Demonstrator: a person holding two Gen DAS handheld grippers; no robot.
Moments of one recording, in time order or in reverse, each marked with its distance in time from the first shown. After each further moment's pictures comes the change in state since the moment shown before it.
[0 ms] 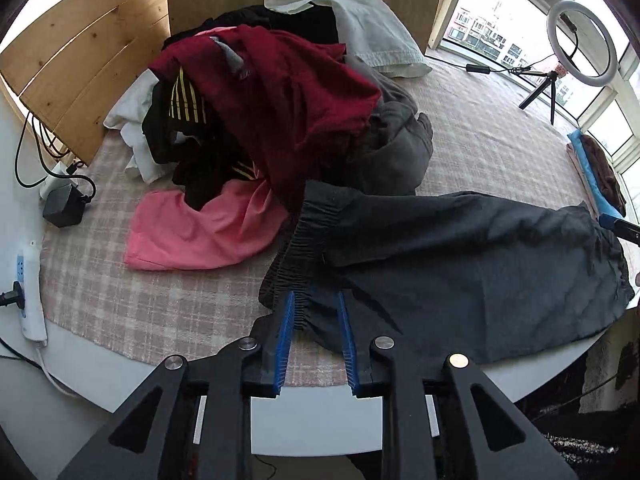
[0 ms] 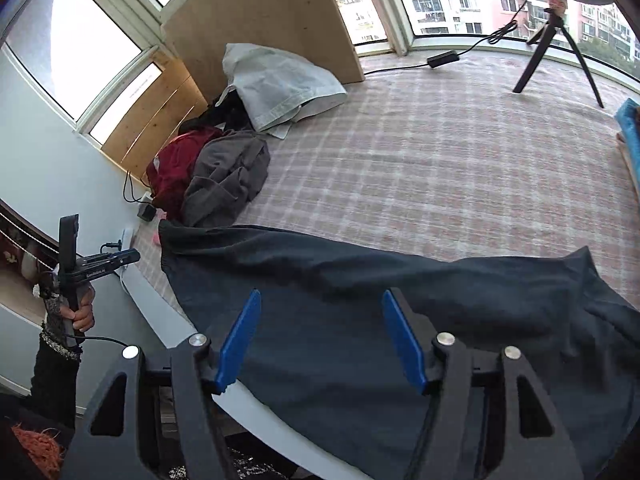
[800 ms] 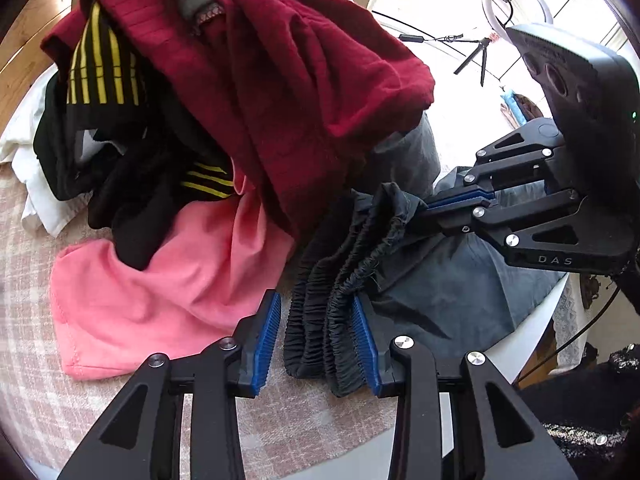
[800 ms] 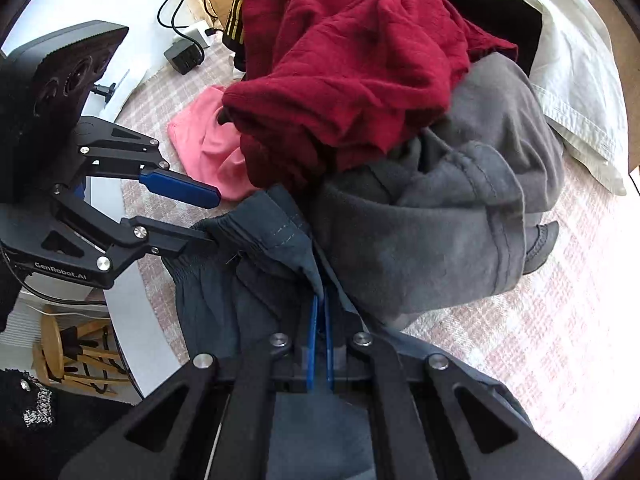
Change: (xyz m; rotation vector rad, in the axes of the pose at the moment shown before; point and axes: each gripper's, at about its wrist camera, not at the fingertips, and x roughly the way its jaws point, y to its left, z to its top) left arm 0.078 0.032 0.017 0.221 0.049 -0.336; right arm 0.257 0.221 0.050 -0.547 0.349 -0.110
